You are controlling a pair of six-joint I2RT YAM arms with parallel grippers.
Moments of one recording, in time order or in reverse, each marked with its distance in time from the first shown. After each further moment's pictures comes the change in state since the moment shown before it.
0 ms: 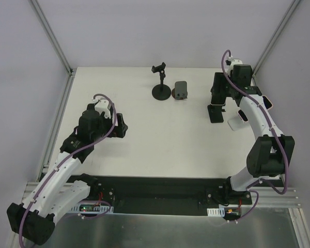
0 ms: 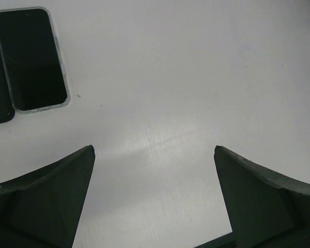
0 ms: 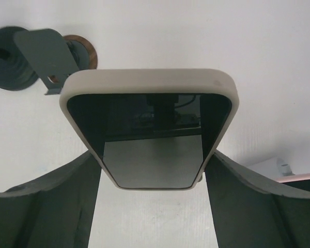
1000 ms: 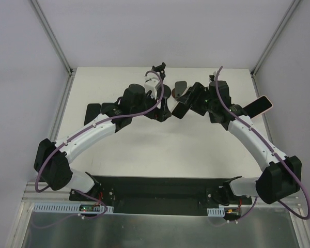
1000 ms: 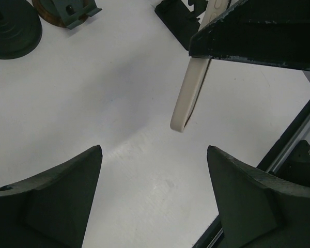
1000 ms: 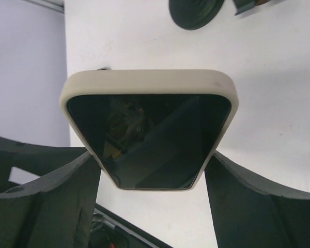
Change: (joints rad) left arm -0.328 0.650 0.476 0.257 0.175 -0.088; right arm 0.335 -0.271 -0.249 0.093 -0.119 0.763
